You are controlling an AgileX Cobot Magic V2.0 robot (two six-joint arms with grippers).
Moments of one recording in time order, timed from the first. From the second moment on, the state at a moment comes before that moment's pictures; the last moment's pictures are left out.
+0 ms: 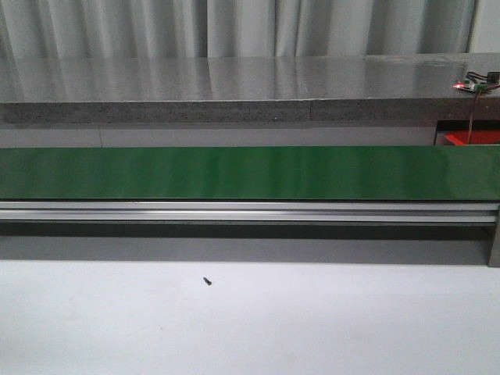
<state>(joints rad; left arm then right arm) 0.01 1.06 -0.80 -0.31 0.52 0.20 -0.01 -0.01 0.03 -0.08 0.08 0.03</state>
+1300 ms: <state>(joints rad) 0.55 1.35 -0.86 -0.27 0.72 0.13 -0.01 -0.01 0.03 -0.08 0.08 0.03</state>
